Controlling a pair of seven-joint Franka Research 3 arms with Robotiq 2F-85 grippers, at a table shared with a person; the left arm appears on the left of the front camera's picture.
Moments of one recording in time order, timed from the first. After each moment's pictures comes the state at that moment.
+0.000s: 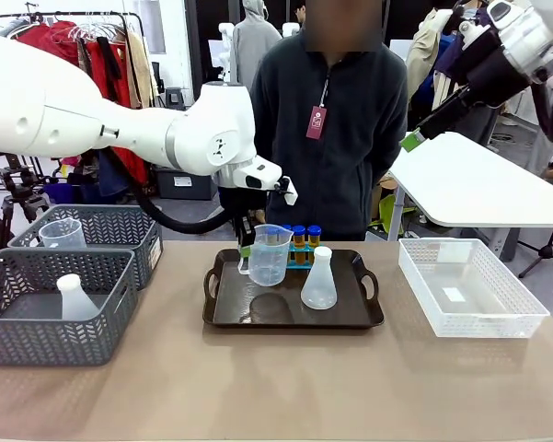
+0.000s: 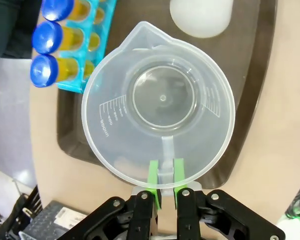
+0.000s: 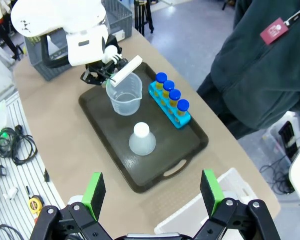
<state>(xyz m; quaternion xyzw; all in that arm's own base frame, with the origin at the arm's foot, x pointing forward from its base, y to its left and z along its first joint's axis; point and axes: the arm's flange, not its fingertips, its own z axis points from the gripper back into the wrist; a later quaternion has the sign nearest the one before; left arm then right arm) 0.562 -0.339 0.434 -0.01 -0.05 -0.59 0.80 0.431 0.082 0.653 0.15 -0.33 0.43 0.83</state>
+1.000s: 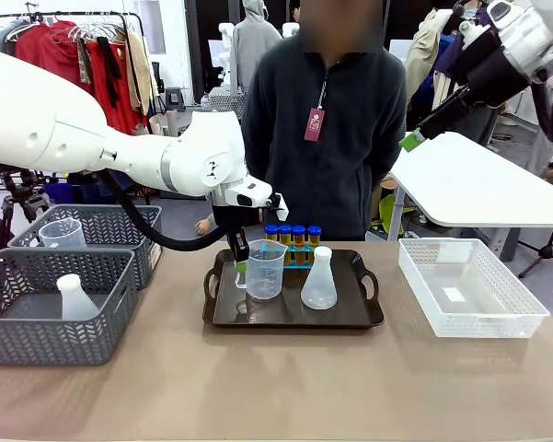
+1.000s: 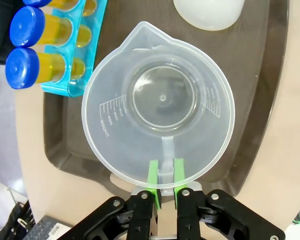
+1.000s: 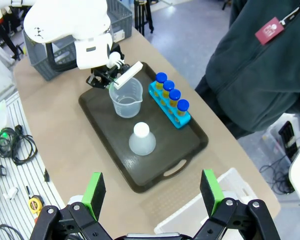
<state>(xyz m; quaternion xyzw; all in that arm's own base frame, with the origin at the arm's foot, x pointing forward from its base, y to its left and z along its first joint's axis) 0.575 -0.327 0.397 -0.03 -0.05 -0.60 0.80 0.431 0.082 0.653 0.15 -0.33 0.43 0.83</state>
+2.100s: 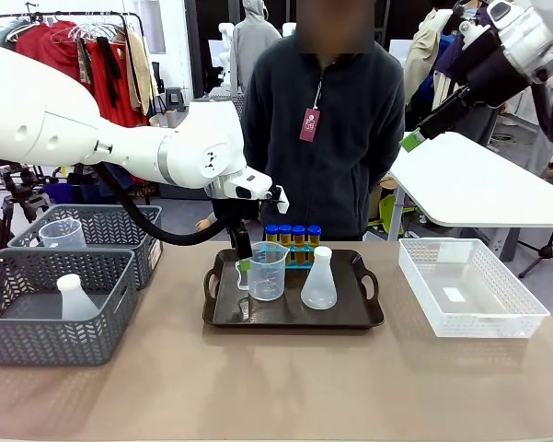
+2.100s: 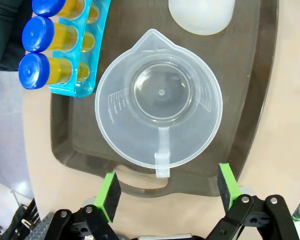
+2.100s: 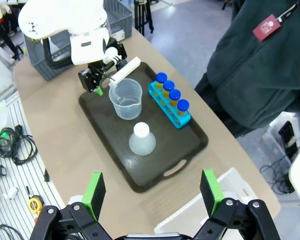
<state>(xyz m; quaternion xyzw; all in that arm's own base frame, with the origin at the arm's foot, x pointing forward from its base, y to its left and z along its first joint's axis) 0.570 -0.327 0.415 -0.03 -0.06 -0.61 0.79 0.431 0.082 0.653 0.15 -0.33 0.43 0.83</state>
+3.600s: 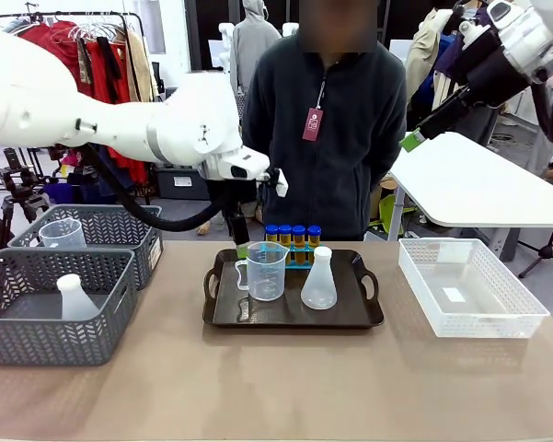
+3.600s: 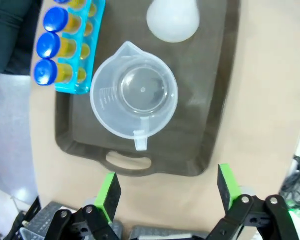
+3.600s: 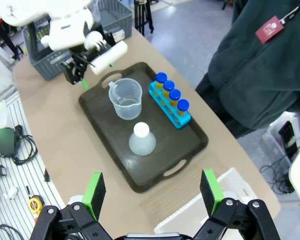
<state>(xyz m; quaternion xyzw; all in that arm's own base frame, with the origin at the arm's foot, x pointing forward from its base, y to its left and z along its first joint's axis) 0.541 -0.318 0.480 -0.05 -0.07 -0.61 0.78 0.431 0.082 0.653 0.15 -0.33 0.43 0.83</state>
